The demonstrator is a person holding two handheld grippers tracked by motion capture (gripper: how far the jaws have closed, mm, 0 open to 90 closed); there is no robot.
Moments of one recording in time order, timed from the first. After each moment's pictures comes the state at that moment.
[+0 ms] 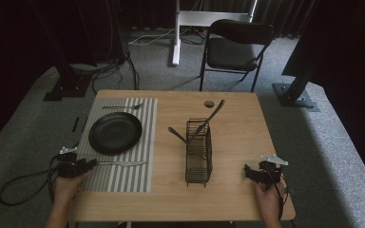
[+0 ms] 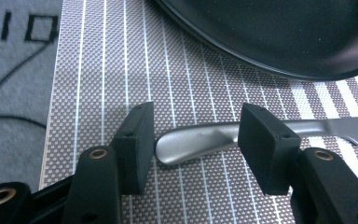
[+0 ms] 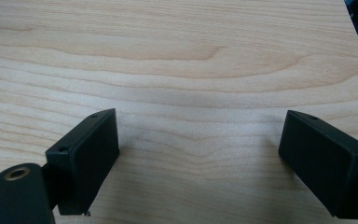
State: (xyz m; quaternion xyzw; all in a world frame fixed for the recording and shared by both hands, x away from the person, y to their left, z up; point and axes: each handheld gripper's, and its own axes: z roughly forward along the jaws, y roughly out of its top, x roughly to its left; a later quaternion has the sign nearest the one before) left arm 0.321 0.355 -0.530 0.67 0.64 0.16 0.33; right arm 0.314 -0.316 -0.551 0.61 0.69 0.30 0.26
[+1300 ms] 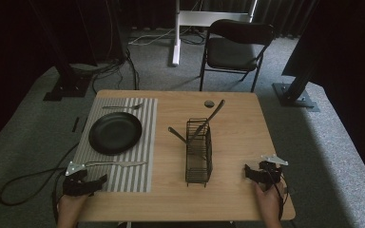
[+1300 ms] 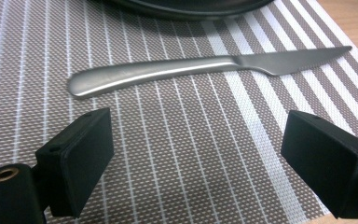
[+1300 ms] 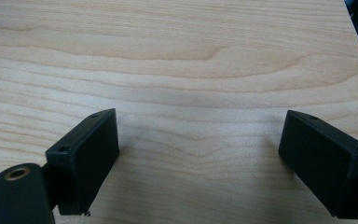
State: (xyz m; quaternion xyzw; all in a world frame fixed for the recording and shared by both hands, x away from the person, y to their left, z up) left arm 0.265 0.322 -0.534 0.70 0.58 0.19 0.36; right arm 0.314 -0.316 -0.551 0.61 0.69 0.30 0.26
